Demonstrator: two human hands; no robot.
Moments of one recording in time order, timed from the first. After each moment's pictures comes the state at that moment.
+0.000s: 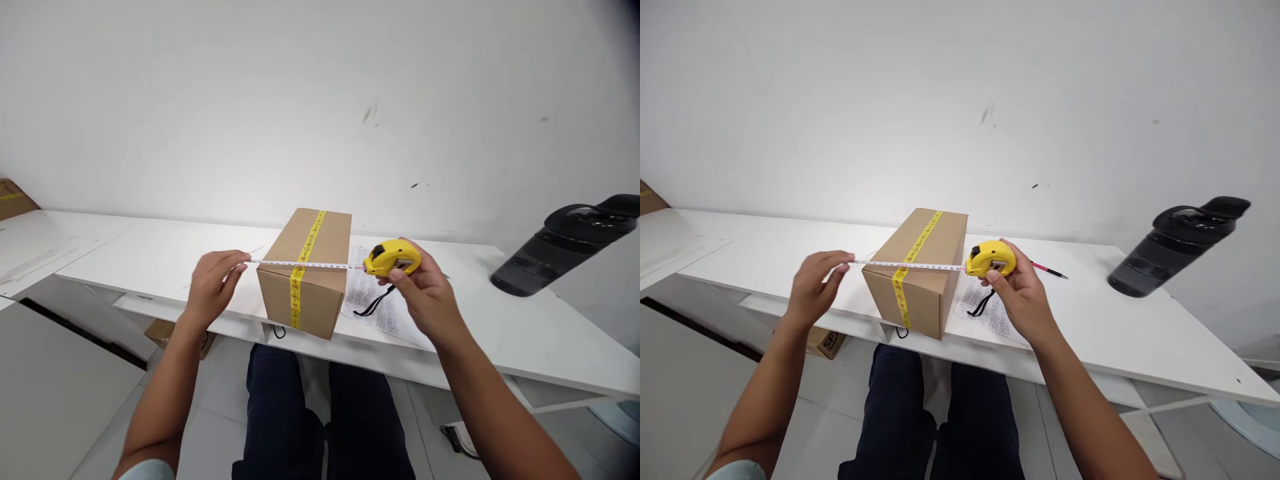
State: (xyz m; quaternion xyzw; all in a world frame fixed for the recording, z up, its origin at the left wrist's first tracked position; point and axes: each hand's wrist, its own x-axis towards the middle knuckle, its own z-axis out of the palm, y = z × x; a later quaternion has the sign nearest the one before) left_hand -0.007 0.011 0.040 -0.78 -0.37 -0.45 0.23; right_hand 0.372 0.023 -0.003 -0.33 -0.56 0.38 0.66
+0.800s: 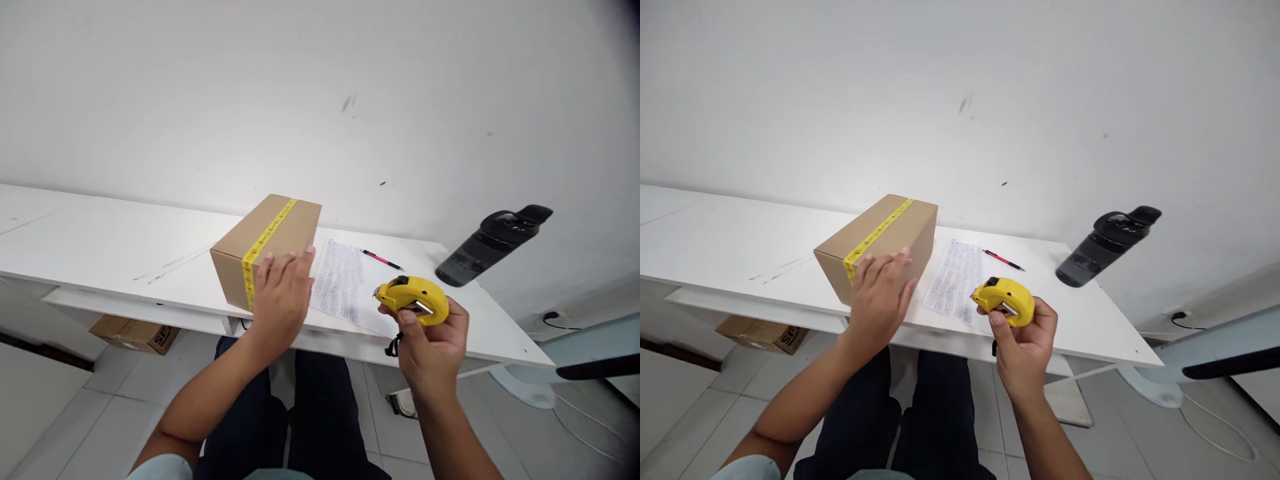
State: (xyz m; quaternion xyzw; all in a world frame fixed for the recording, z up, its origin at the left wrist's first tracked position) left_hand 0.169 -0.005 0.007 -0.75 -0.42 -0.42 0.29; right_hand 0.384 -0.046 -0.029 -0.37 -0.42 0.25 0.79
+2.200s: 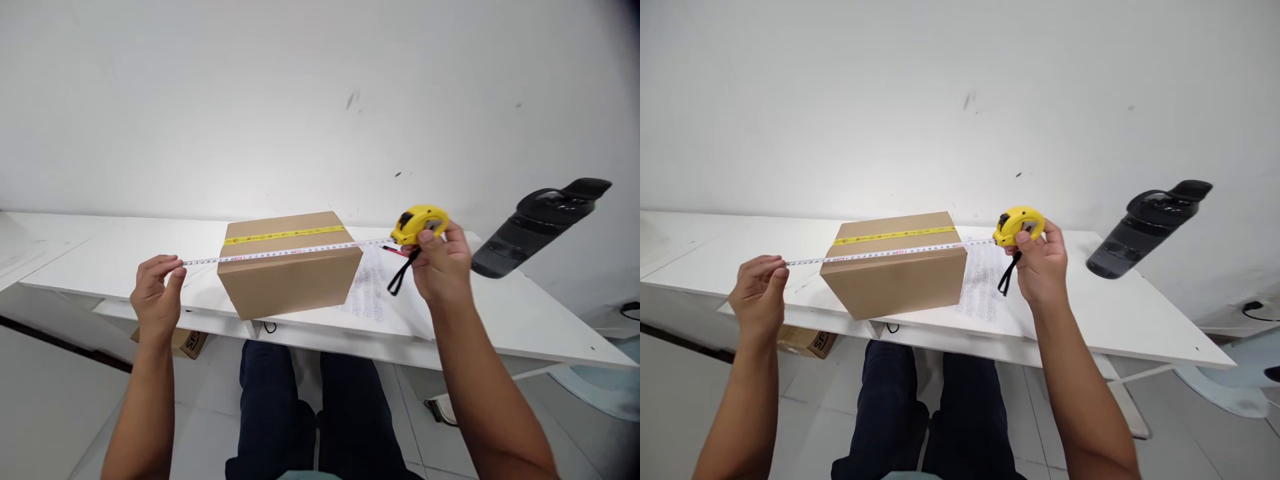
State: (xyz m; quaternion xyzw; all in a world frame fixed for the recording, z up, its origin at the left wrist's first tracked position) left_hand -0.051 0.015 0.002 -0.59 -0.45 -0.67 0.09; right_hand 0.406 0.059 0.011 -0.30 -0.40 0.32 0.80
